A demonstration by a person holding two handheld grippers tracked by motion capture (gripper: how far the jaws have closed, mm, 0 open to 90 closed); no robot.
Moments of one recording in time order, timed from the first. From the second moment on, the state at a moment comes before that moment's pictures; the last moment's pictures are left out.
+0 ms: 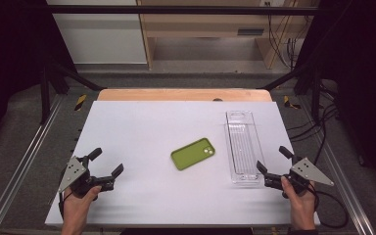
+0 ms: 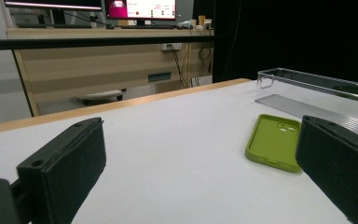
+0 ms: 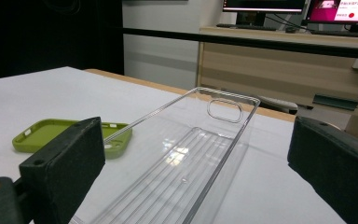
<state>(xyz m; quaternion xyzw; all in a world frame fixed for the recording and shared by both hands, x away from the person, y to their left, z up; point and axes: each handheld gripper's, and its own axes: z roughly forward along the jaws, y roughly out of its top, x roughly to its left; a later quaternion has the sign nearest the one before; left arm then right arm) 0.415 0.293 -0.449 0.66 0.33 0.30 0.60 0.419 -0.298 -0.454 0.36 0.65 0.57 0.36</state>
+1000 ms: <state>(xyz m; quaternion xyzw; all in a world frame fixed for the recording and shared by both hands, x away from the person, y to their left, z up) 0.453 0.194 -0.431 0.77 0.28 0.24 0.52 0.417 -0.294 -0.456 0.37 0.64 0.57 0.36</state>
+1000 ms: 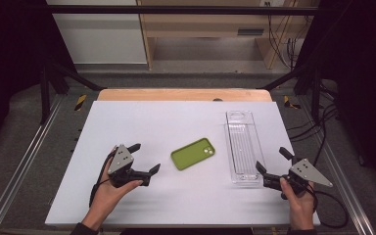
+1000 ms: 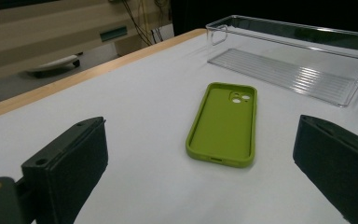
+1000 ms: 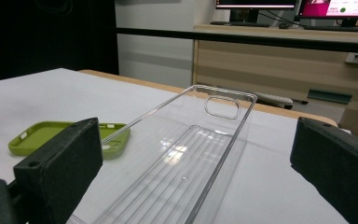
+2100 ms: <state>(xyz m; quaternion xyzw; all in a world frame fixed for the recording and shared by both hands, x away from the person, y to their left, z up) 0.515 0.109 -0.440 0.84 0.26 0.17 0.45 0.415 -0.288 -0.455 0.36 0.65 0.57 0.35</state>
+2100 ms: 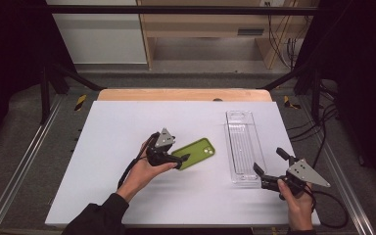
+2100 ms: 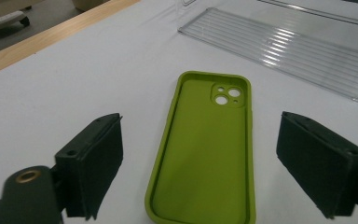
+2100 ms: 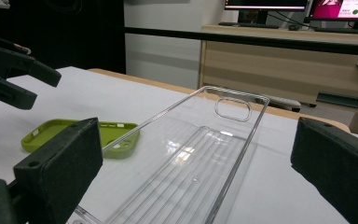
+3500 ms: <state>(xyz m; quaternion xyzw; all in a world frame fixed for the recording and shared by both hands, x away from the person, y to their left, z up) 0.518 0.087 -0.461 0.88 0.27 0.14 0.37 0.413 -0.283 -0.456 0.36 0.65 0.57 0.35</state>
